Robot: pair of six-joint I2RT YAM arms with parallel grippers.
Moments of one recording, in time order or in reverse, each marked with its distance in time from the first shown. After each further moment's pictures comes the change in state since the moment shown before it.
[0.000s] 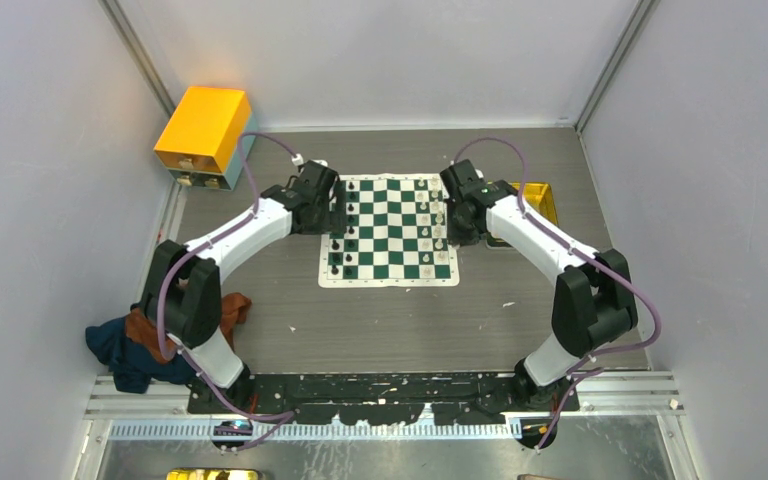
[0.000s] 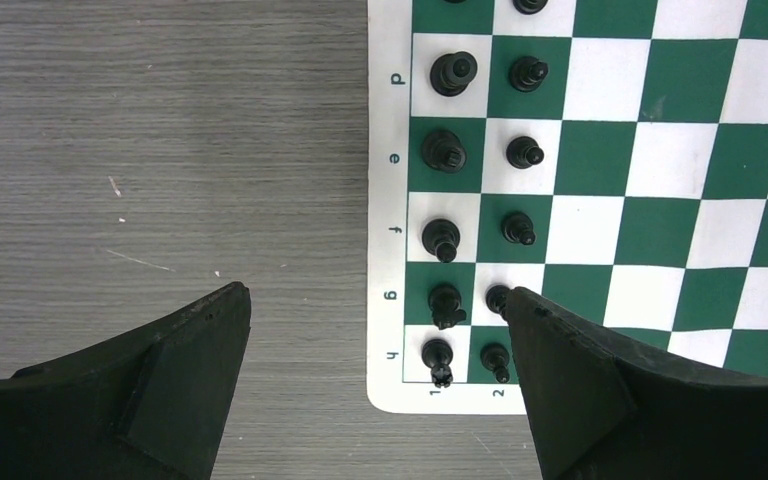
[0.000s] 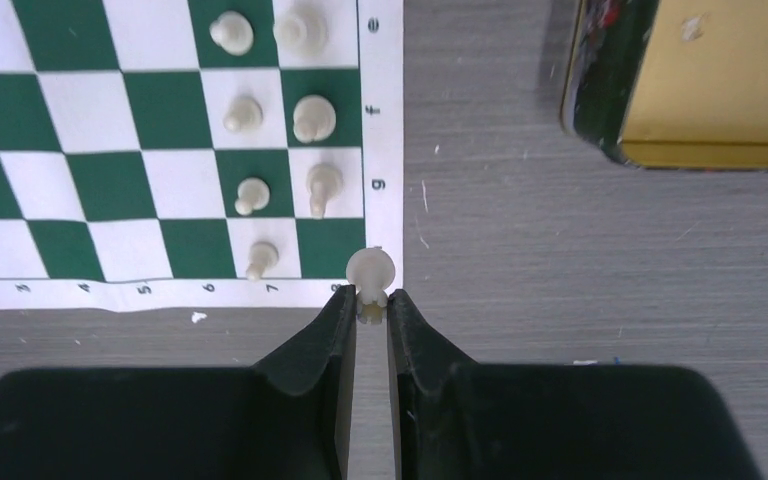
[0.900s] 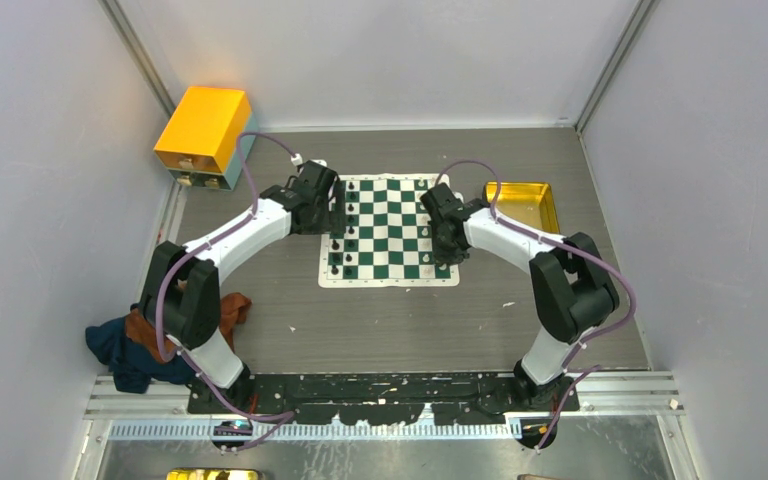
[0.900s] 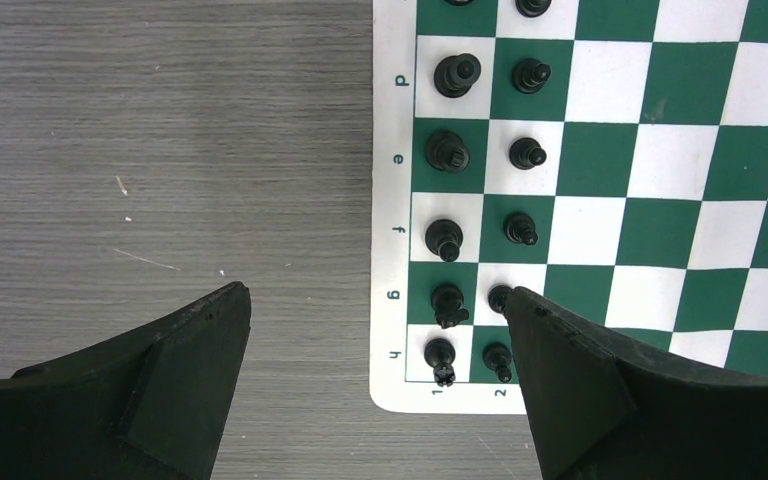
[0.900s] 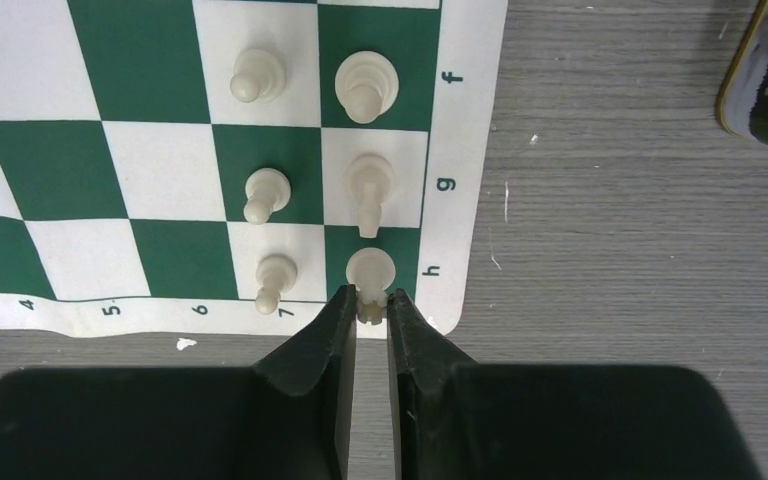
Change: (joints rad) left arm 0.000 -0.009 -0.005 -0.002 -0.008 -0.002; right arm 0.097 0.102 -0.139 0.135 -0.005 0.044
